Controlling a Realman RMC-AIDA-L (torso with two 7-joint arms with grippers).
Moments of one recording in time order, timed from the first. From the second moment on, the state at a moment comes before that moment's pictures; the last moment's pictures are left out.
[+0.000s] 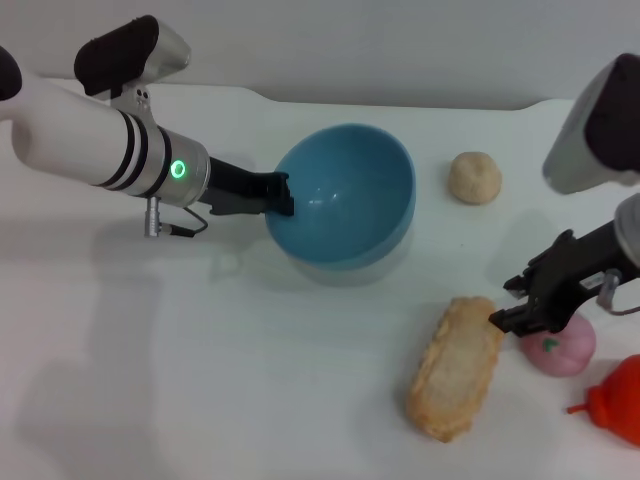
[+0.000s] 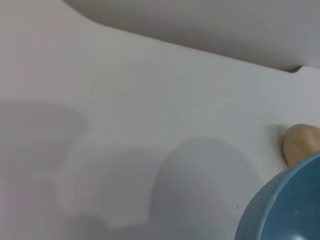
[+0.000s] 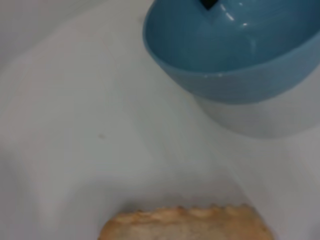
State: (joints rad) left arm -0.73 -2.04 1.30 0.64 -0.96 -0.93 0.37; right arm 0.57 2.07 -1.46 -1.30 -2.49 -1.53 2.29
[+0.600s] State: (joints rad) left arm -0.73 -2.05 1.31 0.75 -0.79 -1.00 0.24; right arm 0.56 2.08 -1.58 -1.17 -2.45 -1.42 2.27
